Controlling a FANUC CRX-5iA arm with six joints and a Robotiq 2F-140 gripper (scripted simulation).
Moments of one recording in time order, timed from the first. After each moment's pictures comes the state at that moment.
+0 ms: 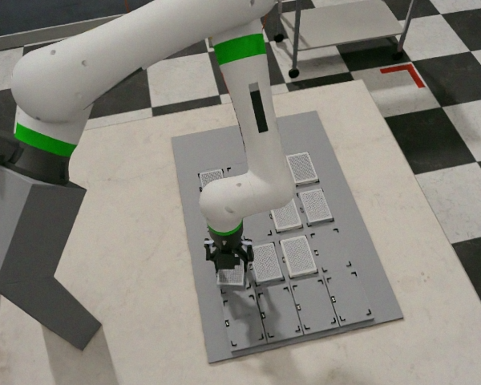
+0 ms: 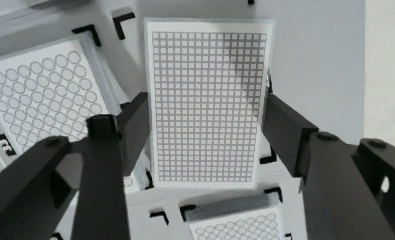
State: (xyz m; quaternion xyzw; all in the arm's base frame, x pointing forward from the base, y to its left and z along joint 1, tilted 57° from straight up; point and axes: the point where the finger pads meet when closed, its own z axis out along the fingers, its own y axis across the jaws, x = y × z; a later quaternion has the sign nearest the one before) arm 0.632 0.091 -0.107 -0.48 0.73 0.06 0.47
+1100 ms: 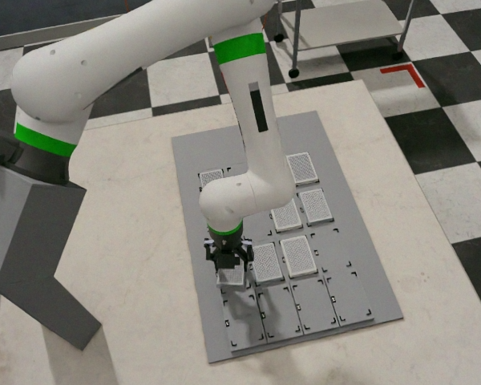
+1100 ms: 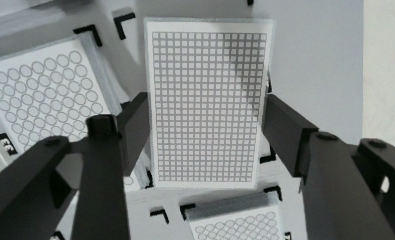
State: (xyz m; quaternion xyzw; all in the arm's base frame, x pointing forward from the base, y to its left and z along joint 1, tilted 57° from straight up) arm 0.631 0.090 -0.106 -0.48 0.73 0.06 0.47
